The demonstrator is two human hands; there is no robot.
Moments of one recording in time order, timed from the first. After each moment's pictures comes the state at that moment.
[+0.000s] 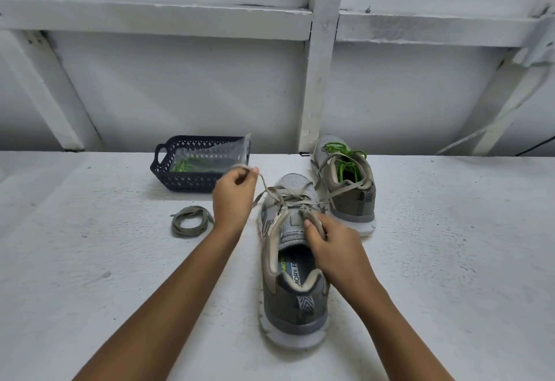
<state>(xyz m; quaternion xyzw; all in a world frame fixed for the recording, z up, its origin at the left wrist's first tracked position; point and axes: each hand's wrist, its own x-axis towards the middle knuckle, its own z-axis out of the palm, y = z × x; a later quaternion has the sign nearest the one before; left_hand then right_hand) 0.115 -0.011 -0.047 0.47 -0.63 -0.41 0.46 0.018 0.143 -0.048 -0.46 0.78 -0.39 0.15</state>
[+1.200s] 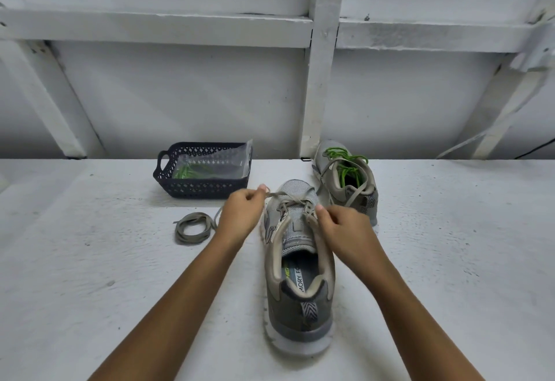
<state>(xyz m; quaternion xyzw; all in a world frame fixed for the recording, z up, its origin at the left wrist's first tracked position) 0.122 0.000 -0.040 0.50 -0.67 -0.45 0.30 0.006 0.133 -0.018 -0.46 0.80 -0.36 0.15</state>
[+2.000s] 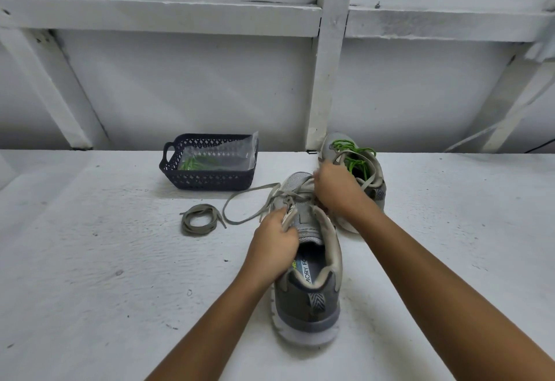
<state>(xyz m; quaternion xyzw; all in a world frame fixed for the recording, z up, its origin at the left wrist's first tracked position) 0.123 0.066 -0.048 0.47 -0.73 -0.44 0.24 -0.020 0.060 -0.008 -0.54 0.83 -0.15 0.06</state>
